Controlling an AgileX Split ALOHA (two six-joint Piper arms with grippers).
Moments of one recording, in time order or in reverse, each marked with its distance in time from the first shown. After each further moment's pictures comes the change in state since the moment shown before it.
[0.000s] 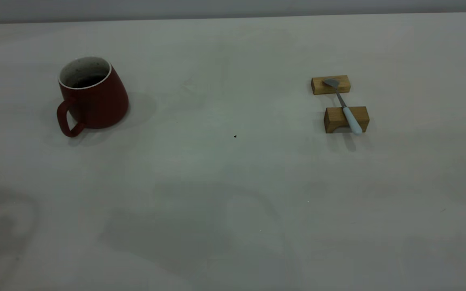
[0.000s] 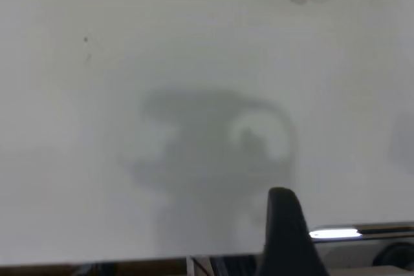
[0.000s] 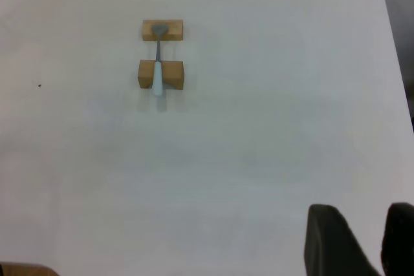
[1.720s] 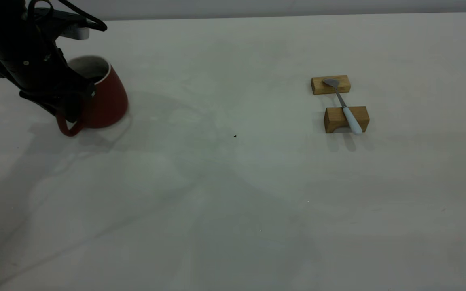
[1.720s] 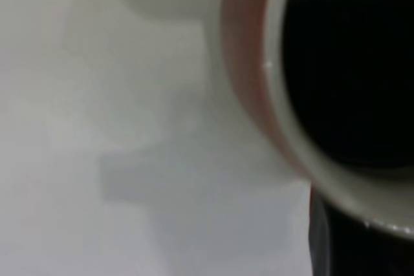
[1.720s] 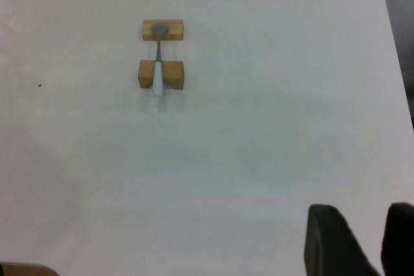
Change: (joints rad) left arm -0.111 1.100 -0.493 0.000 -0.383 0.144; right arm 0.000 0.000 0.000 0.000 0.000 0.001
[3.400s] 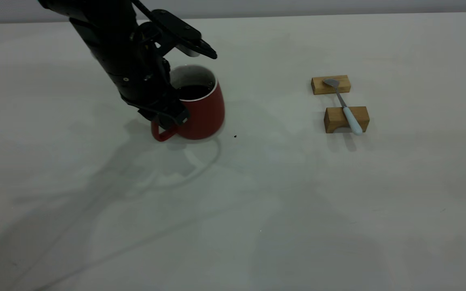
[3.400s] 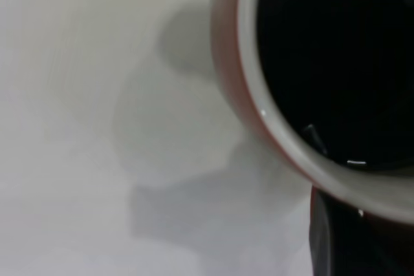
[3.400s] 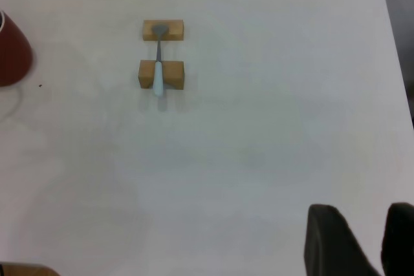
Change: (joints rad) left arm -0.352 0.024 -0.009 0.003 -0.113 0.085; right arm 0.000 0.000 0.000 0.000 0.000 0.000
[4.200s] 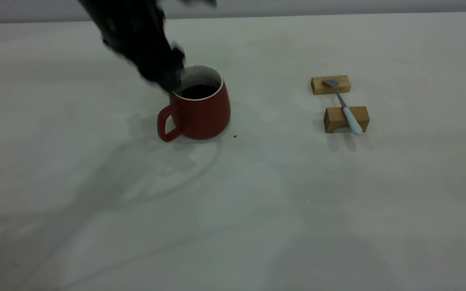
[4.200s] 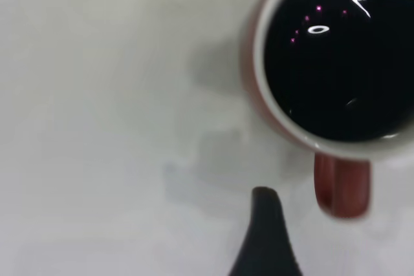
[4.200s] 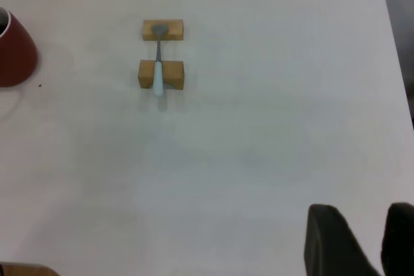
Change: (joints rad) left arm -0.013 -0.250 -0.001 0.051 0.171 0.003; right arm 0.000 0.000 0.000 0.001 0.000 0.000
